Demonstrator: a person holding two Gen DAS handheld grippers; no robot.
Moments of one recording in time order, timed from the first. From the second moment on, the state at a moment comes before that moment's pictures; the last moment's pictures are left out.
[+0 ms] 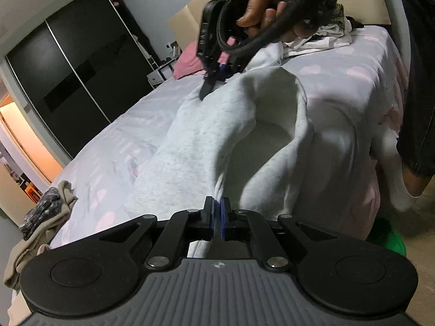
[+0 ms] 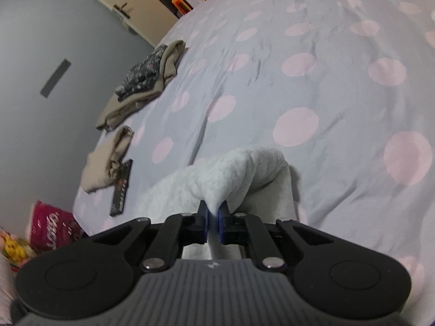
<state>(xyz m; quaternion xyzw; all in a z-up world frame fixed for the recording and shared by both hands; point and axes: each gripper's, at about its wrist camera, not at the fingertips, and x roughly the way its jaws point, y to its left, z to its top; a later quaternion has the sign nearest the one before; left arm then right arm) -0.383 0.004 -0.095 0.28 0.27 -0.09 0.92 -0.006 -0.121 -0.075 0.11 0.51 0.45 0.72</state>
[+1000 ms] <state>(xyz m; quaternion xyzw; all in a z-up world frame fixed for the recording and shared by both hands) -0.299 0.040 -0.048 0.09 0.27 -0.10 0.95 -0.153 -0.081 -0.111 -0.36 0.38 0.61 0.59</state>
